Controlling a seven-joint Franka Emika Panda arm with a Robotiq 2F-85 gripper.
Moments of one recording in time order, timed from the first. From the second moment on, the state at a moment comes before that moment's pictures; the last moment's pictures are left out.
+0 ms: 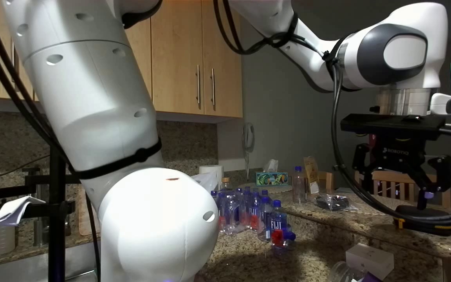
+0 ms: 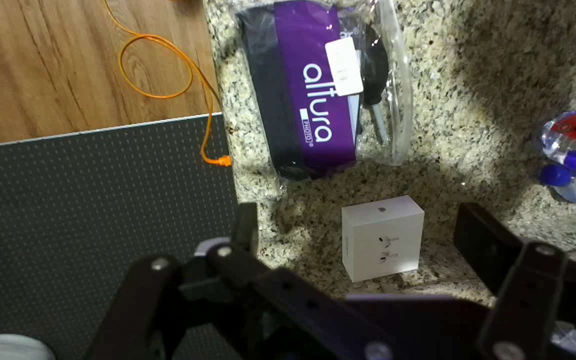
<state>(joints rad) -0.06 -0.36 -0.37 -2.38 0.11 2.12 -0.31</state>
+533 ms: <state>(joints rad) -0.06 -0.36 -0.36 -2.38 0.11 2.12 -0.31</state>
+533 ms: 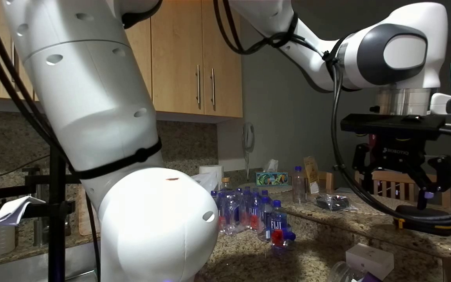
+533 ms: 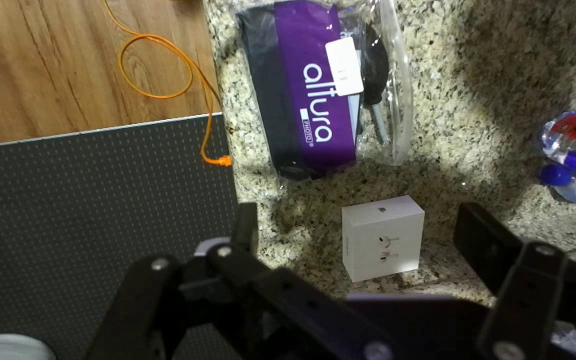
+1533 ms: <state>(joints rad) -0.12 -0.28 -0.12 -1.73 -0.01 1.54 0.22</state>
